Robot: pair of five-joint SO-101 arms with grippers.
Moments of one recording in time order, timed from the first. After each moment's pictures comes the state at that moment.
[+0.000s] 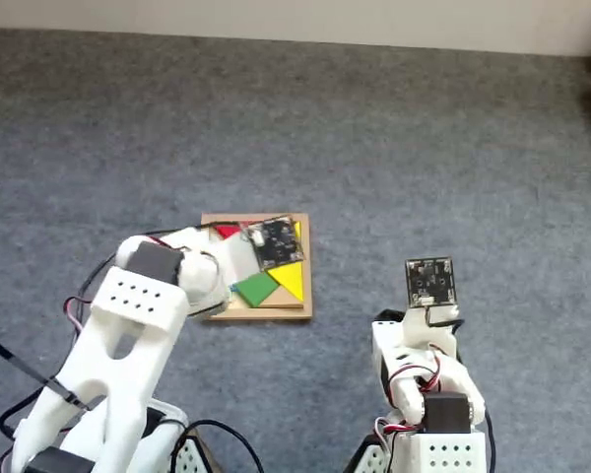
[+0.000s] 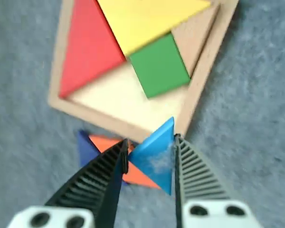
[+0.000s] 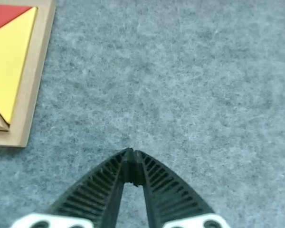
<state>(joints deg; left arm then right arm) 10.1 -33.8 46.7 68.4 -48.7 -6.8 -103.9 96.0 62.3 6.8</state>
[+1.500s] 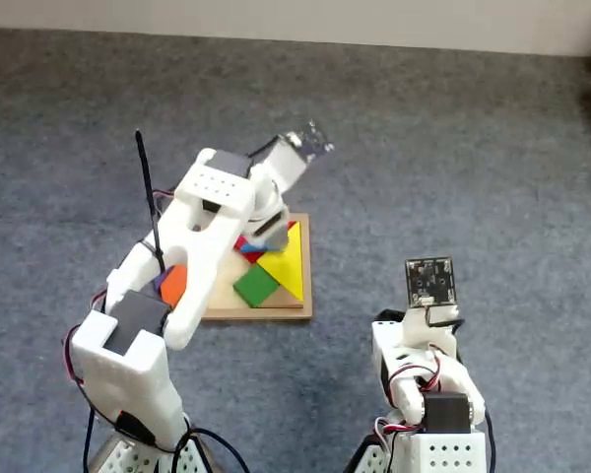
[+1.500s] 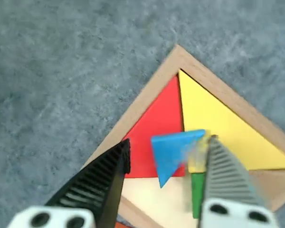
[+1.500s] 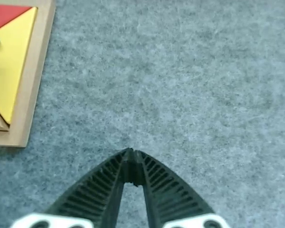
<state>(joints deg) 13.7 16.7 3.6 63.9 -24.6 -6.8 -103.9 96.0 62.3 6.8</state>
